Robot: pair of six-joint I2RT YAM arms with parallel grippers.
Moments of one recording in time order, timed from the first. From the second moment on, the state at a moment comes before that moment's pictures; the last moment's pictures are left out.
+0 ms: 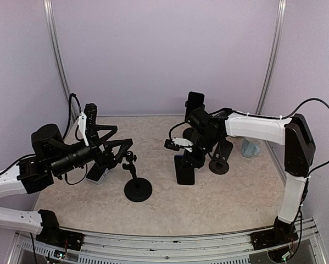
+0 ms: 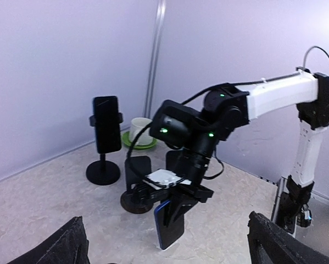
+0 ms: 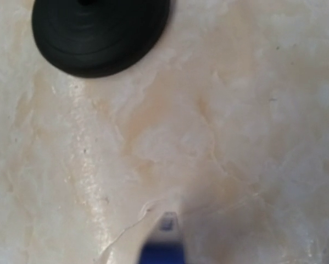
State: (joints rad) left arm -0.95 0.87 0.70 0.18 0.02 -0.15; right arm 0.73 1.91 1.54 -0.82 -0.44 -0.53
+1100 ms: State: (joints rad) left arm -0.62 0.86 0.36 0.16 -0.26 -0.53; right arm 0.93 1.66 1.11 -0.10 -0.43 -0.21
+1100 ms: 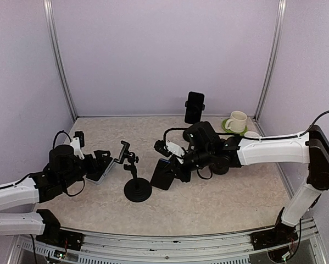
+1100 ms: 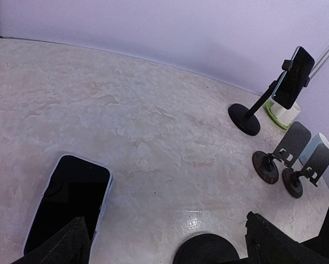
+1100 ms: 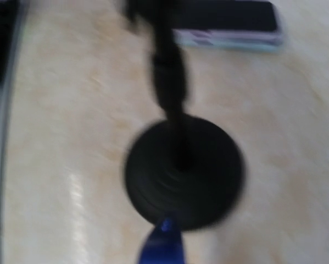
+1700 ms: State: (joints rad) left arm -0.62 1.05 0.45 0.28 -0.12 -0.49; right arm 1.07 1.66 1.15 0.07 -0.30 -0.10
